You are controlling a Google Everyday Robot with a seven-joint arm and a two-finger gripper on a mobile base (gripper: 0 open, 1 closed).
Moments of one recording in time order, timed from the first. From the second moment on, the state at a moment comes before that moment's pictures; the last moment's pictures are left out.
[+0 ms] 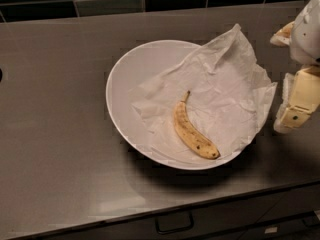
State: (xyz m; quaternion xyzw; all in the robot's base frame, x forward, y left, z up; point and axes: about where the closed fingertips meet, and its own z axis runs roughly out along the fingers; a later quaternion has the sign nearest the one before) arm 0.438 -0.217 0.976 -0.60 0.78 -0.03 0.16
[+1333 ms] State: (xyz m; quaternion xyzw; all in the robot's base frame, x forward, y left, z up) arm 0.432 -0.129 1.012 -0.62 0.76 -0.05 0.20
